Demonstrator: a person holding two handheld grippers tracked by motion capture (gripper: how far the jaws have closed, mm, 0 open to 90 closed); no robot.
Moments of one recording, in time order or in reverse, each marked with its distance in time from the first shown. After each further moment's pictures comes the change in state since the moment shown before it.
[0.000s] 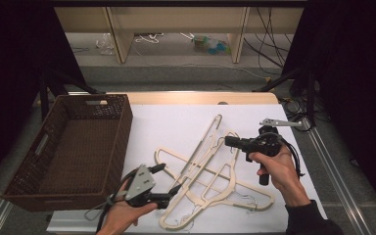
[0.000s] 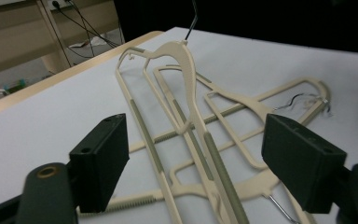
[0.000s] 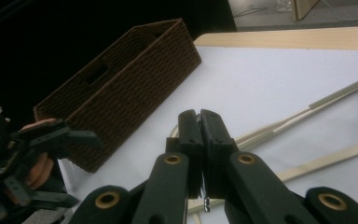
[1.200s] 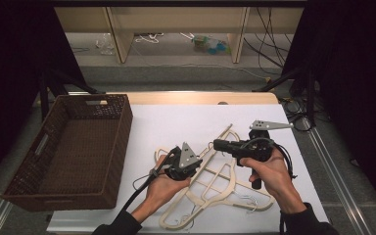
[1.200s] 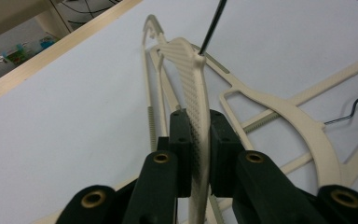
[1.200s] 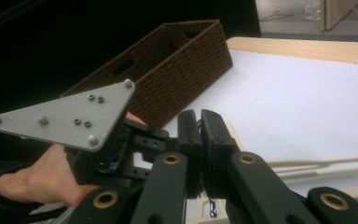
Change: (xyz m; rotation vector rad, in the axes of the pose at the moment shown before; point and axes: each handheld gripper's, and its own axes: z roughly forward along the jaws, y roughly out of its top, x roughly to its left) left arm 0.000 0.040 0.078 0.227 0.007 0.027; right arm 0.033 0.002 0.010 0.000 0.076 -0.077
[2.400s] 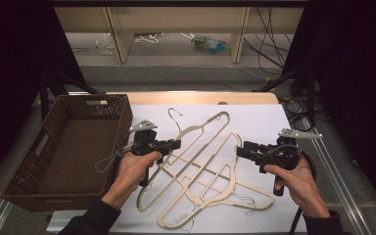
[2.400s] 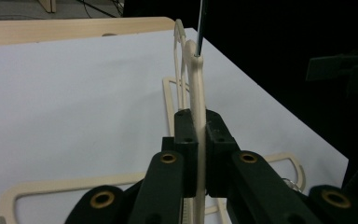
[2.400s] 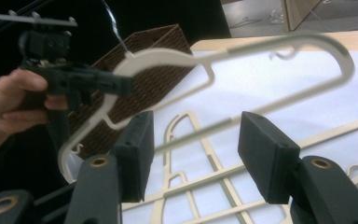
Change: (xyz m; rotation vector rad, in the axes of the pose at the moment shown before) left arm 0.077 0.005 -0.056 -0.160 -0.184 -0.529; right arm -0.033 -0.026 -0.053 -0.052 -0.087 0.066
